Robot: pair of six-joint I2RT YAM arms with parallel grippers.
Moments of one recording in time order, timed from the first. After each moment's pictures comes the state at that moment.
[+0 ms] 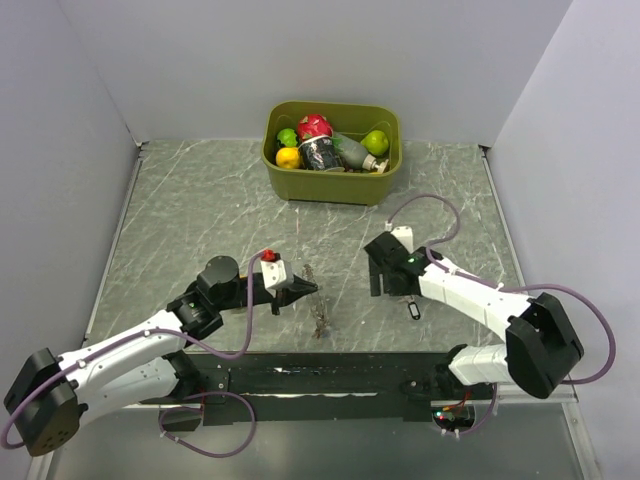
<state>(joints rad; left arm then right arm) -0.82 0.91 0.46 0.36 0.53 0.10 0.67 1.29 0.80 -0.73 0.45 0.58</state>
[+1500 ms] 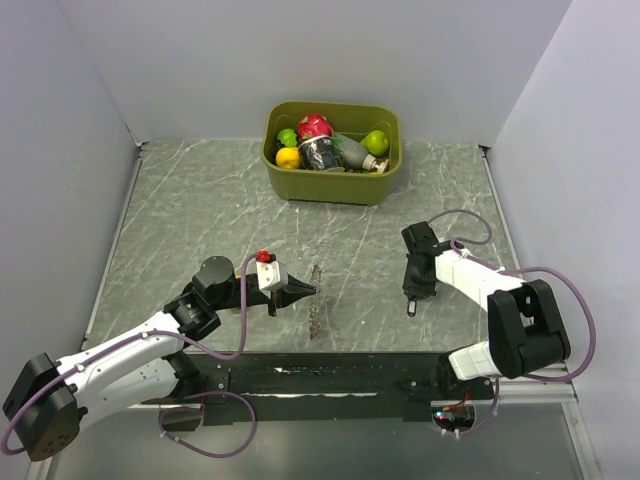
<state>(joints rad) -0.79 0.88 0.44 0.38 0.61 0.09 0.28 1.40 0.72 -0.64 0.15 0.55</state>
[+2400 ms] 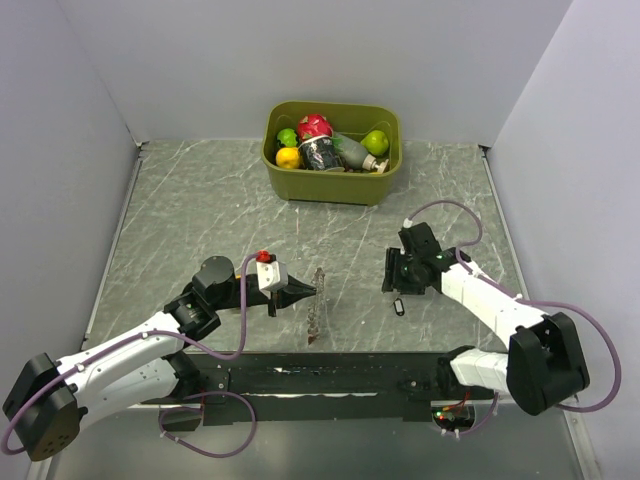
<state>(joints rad) -0.79 0.88 0.44 0.38 0.62 0.08 0.38 1.22 0.71 -0.60 -0.02 0.48</state>
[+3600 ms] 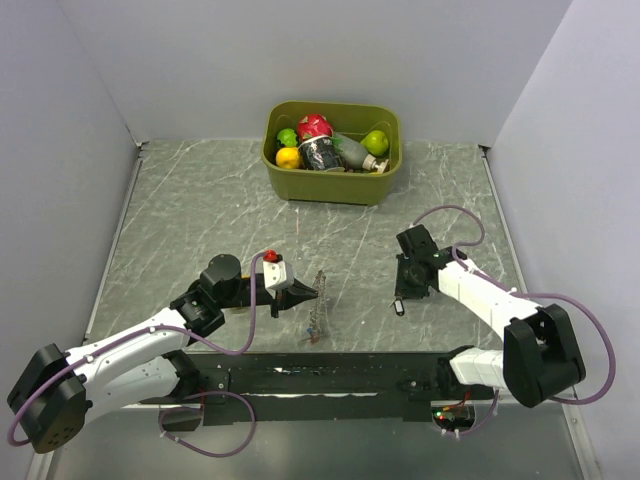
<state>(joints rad) -0.79 0.94 0.44 0.38 0.63 0.08 0.38 1.26 0.71 -0.66 0.08 0.53</state>
